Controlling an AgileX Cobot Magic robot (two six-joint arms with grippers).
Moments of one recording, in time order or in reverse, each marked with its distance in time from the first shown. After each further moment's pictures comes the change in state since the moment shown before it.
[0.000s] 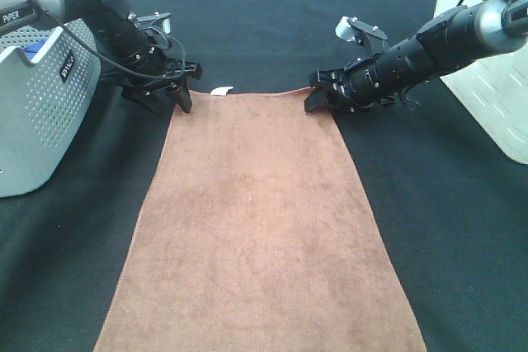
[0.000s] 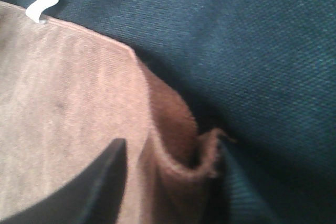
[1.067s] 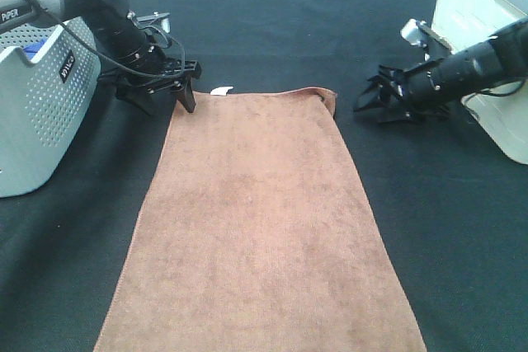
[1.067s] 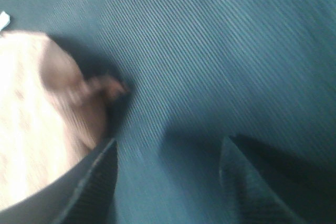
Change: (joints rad) left arm 0.000 -0.006 0.000 0.012 0.020 -0.029; right arm -0.164 -0.075 0.144 0.103 0.068 -0.035
